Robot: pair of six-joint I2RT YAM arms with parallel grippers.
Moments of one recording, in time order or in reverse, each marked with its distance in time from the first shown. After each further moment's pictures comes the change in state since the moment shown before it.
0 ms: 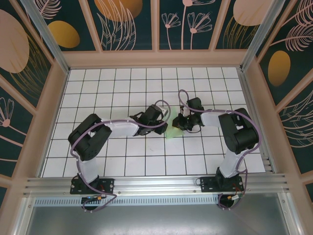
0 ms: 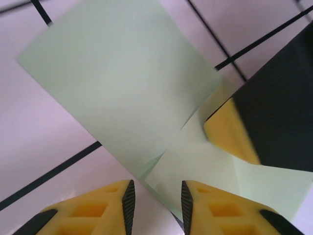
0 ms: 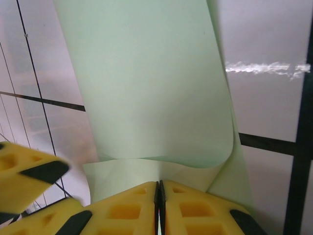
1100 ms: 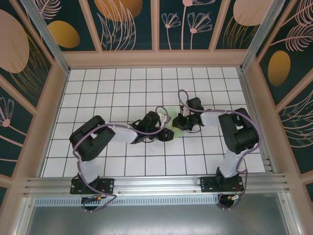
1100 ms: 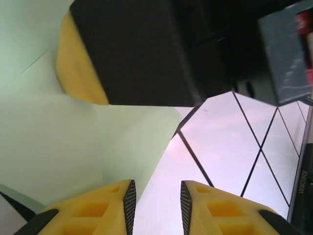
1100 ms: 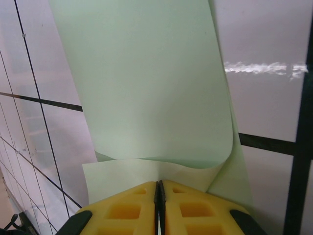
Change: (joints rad) left arm -0.036 0.036 -0.154 0.333 0.367 -0.267; right arm 0.005 0.000 0.004 -0.008 0.010 0.000
